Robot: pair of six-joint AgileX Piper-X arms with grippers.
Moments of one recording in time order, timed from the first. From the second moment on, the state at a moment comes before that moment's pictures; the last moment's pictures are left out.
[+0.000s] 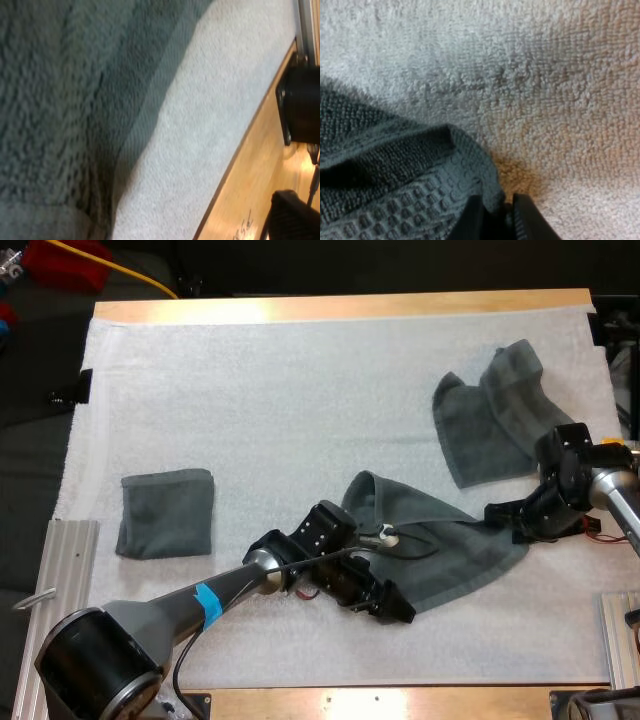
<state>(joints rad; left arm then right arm) -0.72 1.62 -0.69 0.27 0.88 -2.23 0.12 1.54 -0.91 1.02 -0.13 -1.64</state>
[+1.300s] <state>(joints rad) -0.72 1.42 -0.69 0.46 0.67 -2.13 0.12 1.44 -0.91 1.03 -0.30 -1.64</state>
